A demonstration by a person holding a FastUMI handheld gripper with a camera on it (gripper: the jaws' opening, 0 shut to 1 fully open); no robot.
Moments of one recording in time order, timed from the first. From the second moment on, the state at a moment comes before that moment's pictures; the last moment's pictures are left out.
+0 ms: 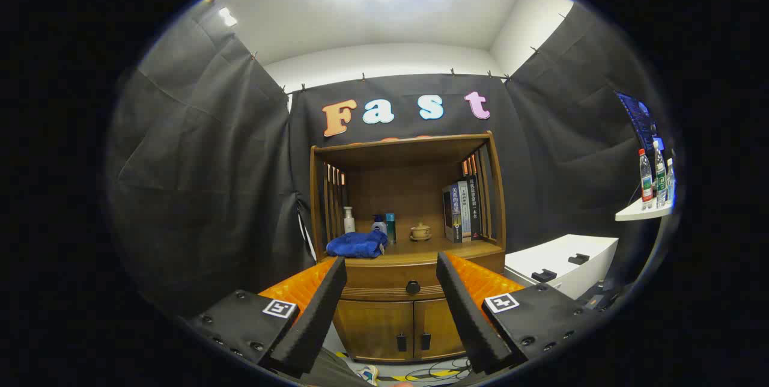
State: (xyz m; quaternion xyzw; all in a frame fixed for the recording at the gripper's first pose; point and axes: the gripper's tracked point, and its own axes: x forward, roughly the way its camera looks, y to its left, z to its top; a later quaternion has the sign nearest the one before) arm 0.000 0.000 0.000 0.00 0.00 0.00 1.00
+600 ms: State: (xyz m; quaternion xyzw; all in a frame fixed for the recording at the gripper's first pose) arm 0.000 -0.001 -0.006 0.00 0.01 0.00 1.00
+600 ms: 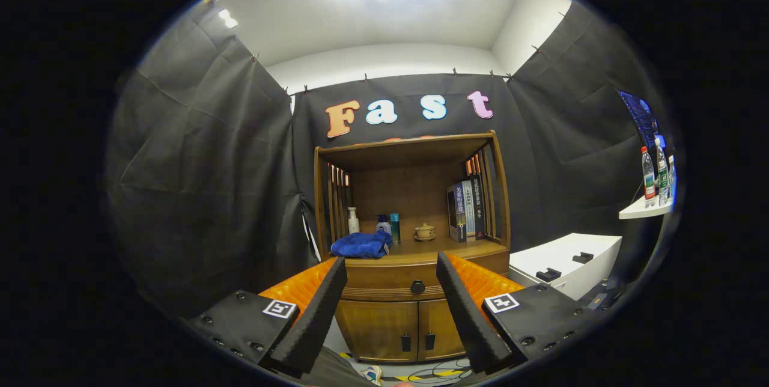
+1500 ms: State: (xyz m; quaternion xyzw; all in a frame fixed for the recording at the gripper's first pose) arm 0.002 -0.009 -0.007 0.01 0.00 -0.01 1.00
